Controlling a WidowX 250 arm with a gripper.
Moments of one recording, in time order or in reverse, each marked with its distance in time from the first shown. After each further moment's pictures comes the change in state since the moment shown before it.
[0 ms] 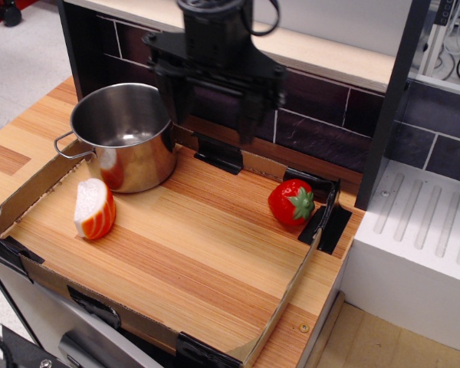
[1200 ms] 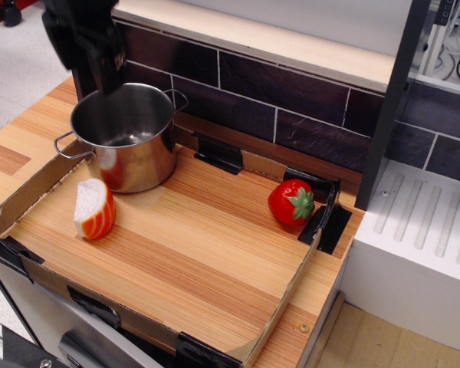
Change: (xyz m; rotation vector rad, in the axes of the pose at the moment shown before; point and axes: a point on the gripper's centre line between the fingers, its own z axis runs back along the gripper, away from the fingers) arm 0.034 0.126 -0.041 0.016 0.032 -0.329
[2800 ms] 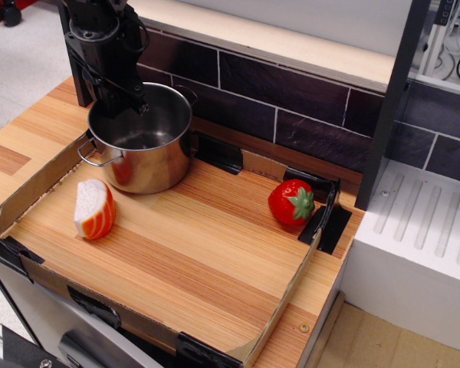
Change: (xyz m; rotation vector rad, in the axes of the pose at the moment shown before) arm 0.011 0.003 -0.034 0.169 -0.086 0.016
